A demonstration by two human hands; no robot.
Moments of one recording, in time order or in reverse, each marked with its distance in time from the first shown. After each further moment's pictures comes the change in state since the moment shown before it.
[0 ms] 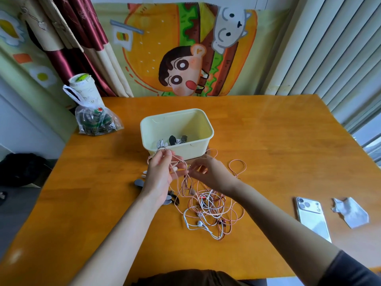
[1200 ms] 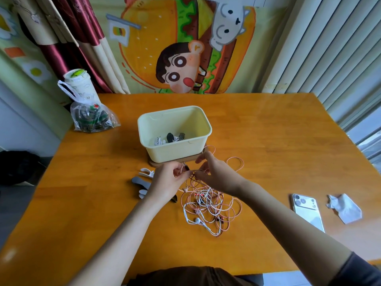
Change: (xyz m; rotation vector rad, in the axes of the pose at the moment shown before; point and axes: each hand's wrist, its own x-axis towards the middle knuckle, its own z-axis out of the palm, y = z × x) left_hand 0.006 -0.026 -0.011 0.979 -0.185 0.362; right_hand -0.014 -0.002 -0.010 -0.016 -0.099 0.098
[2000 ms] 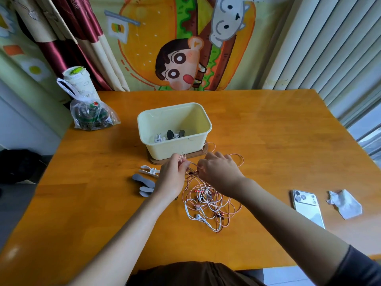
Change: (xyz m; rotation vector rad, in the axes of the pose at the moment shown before) left_hand 0.002 0.006 0.013 -0.061 0.040 -0.119; right_hand -0.006 -0.015 0.000 -0.676 -0.005 0.032
